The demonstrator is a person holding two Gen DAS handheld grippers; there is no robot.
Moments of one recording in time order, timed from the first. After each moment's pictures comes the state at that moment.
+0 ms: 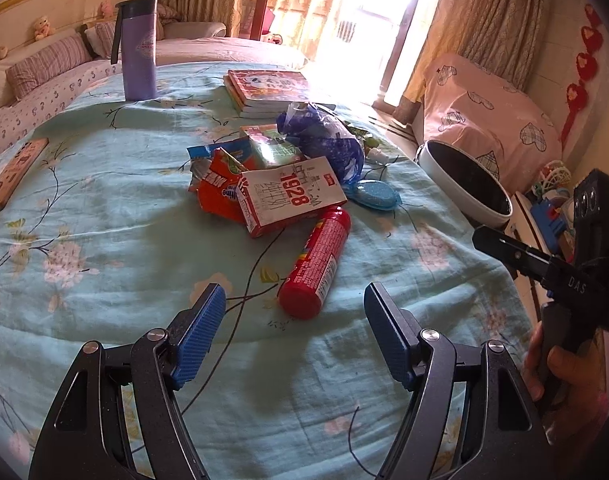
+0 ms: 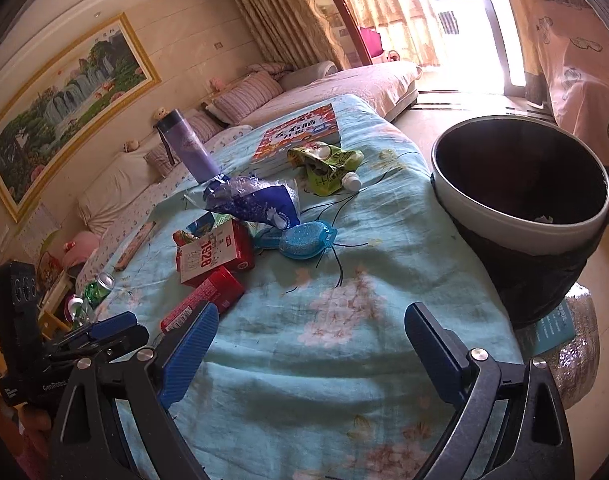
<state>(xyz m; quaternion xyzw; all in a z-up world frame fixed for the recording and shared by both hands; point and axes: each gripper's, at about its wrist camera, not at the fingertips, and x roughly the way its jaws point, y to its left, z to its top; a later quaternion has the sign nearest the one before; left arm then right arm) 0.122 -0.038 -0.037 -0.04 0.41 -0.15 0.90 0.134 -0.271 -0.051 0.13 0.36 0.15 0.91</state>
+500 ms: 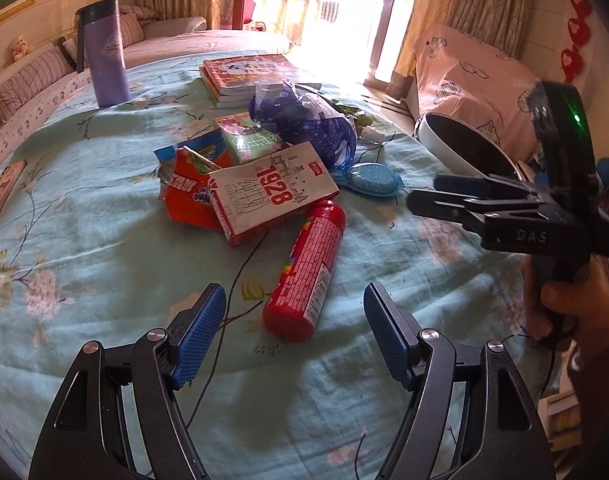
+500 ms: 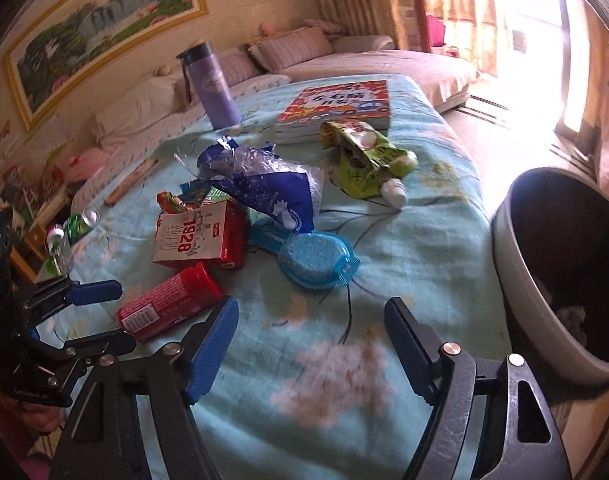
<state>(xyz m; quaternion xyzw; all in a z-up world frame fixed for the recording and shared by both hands) 0.146 -0.060 -0.050 0.01 0.43 -0.16 0.89 0.204 -0.238 -0.060 -0.01 0.40 0.22 0.89</state>
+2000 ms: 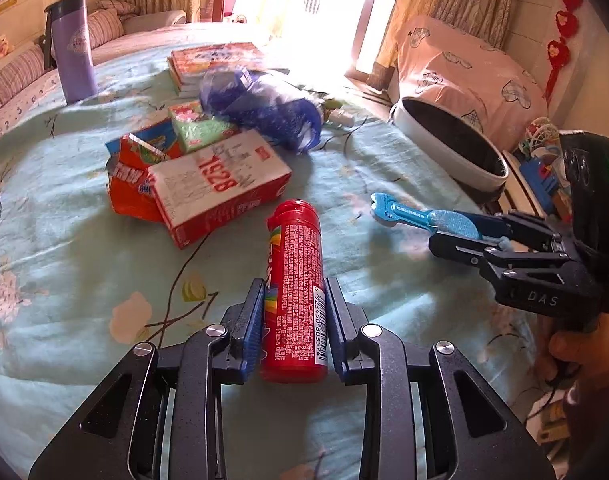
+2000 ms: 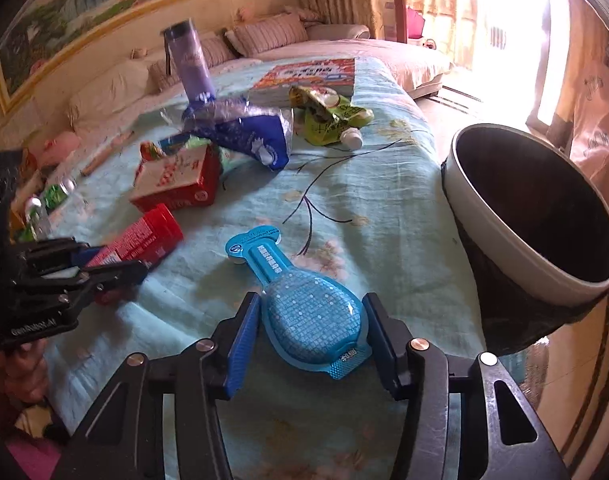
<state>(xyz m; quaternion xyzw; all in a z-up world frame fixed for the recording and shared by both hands) 0.145 -0.088 -0.056 0.01 0.43 -0.20 0.88 0.151 -0.266 -0.073 -0.01 0.42 0.16 0.90</state>
